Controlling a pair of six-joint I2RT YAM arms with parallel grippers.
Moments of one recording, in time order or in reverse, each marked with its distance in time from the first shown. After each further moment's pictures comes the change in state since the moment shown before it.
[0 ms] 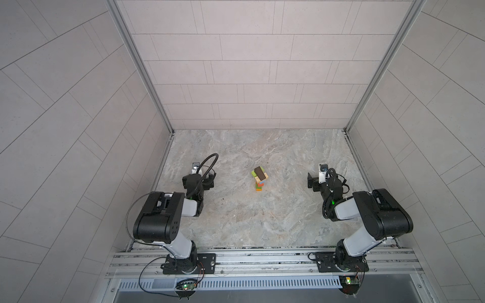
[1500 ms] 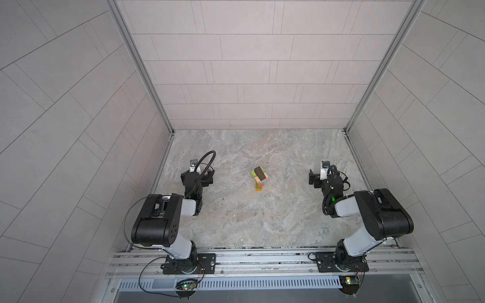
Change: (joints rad) left arm 0.016 -0.034 -0.106 0.114 0.030 0.000; right arm -0.011 -0.002 -0.039 0.051 0.000 0.013
